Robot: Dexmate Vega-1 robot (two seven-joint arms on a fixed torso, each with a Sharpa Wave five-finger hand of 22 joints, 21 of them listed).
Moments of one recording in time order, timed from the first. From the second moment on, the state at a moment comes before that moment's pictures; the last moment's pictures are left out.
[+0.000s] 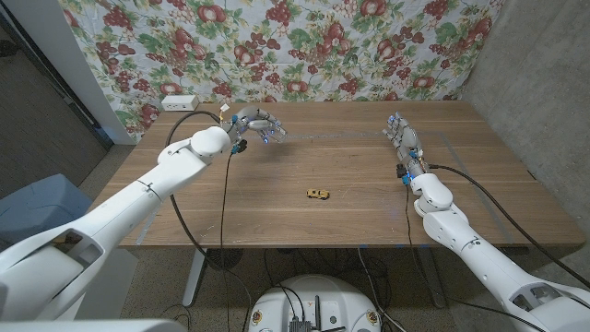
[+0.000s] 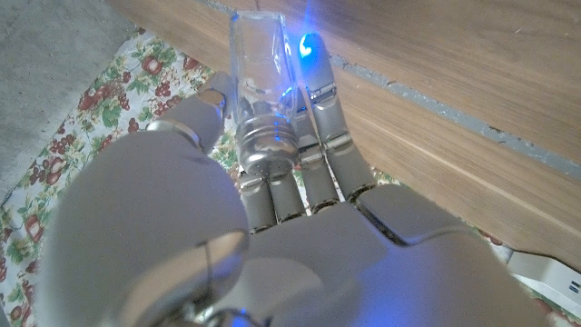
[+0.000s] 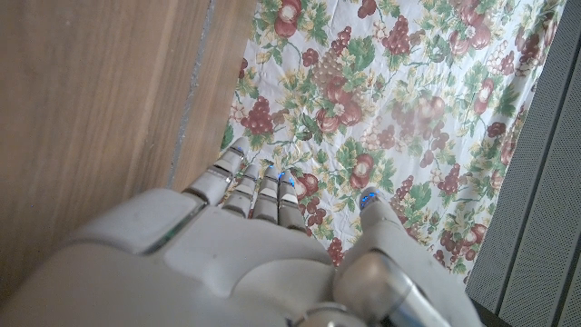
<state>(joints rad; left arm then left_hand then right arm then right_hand) 0.65 0.71 0.55 -1.63 -0.16 0.16 0.09 1.03 0.00 0.68 -0.23 0.17 0.91 0.08 0.20 0.26 0.93 -0.03 0.20 0.21 0.90 0.08 0.22 0.19 0.88 -0.04 1.08 0.19 -0.87 -0.46 -0.36 -1.24 0.57 0.46 -0.06 0.26 0.12 0.38 -0.05 0.18 0.19 0.03 0.18 0.18 0.18 0.00 0.19 0.20 0.07 -0.04 0.20 0.28 0.29 0.00 0.19 0.17</state>
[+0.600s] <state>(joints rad) 0.78 0.57 0.46 -1.56 -0.09 -0.11 0.43 1.03 0.00 0.68 -0.23 0.17 0.91 0.08 0.20 0.26 0.93 -0.03 0.20 0.21 0.90 0.08 0.22 0.19 0.88 -0.03 1.09 0.19 -0.88 -0.46 -0.35 -1.24 0.58 0.47 -0.05 0.25 0.13 0.38 -0.06 0.18 0.19 0.04 0.18 0.18 0.19 0.00 0.19 0.20 0.07 -0.04 0.20 0.28 0.29 0.00 0.19 0.17</state>
